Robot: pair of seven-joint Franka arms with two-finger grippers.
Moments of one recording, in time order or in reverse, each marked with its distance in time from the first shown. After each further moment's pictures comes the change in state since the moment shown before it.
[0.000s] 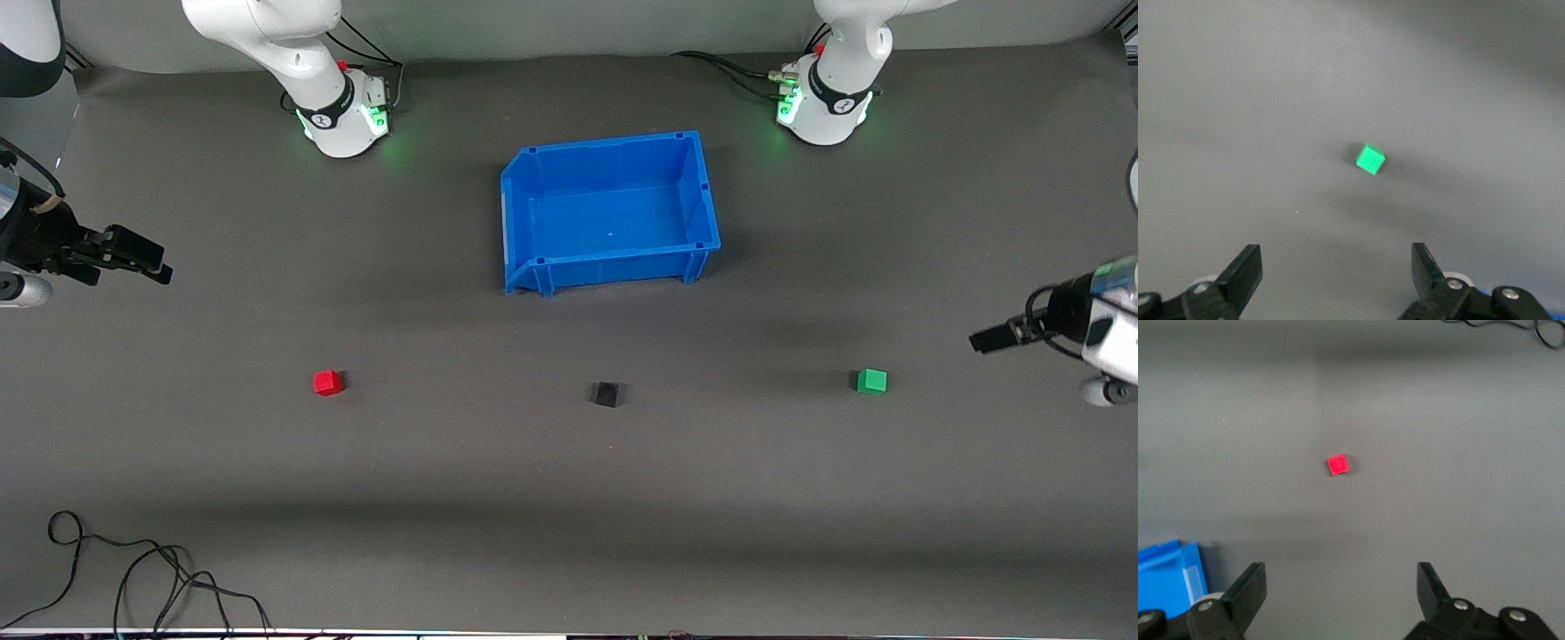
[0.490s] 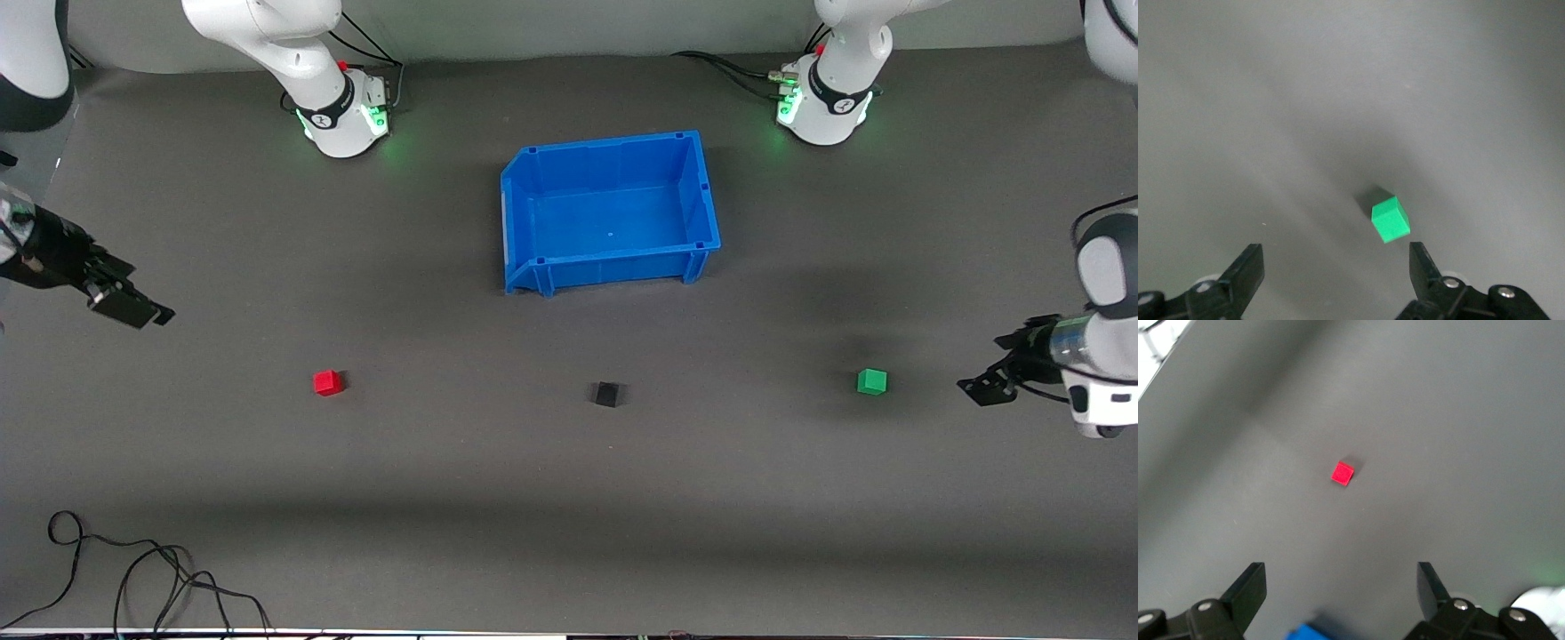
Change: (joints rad) left arm 0.062 0.152 0.001 -0.116 -0.001 0.216 -0.454; right arm 0.001 0.085 0.001 0.035 0.059 0.001 0.828
